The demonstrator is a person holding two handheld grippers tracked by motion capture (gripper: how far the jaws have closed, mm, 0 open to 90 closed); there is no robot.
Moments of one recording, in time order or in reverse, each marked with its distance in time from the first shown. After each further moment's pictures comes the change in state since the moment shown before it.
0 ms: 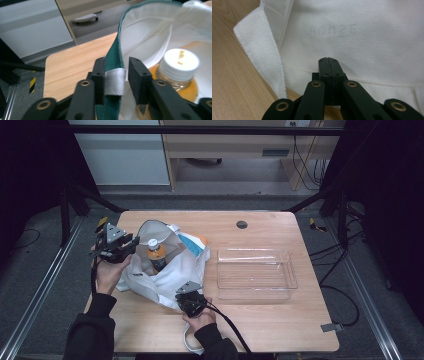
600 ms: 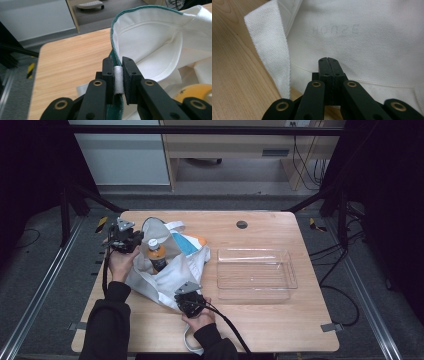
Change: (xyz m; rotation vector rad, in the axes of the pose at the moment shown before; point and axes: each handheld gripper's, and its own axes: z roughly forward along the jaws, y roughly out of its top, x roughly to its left) left arm 0.005 -0.001 0.056 0.077 0.016 -0.095; right arm 0.003 0.001 0.001 -0.001 0.002 -0.011
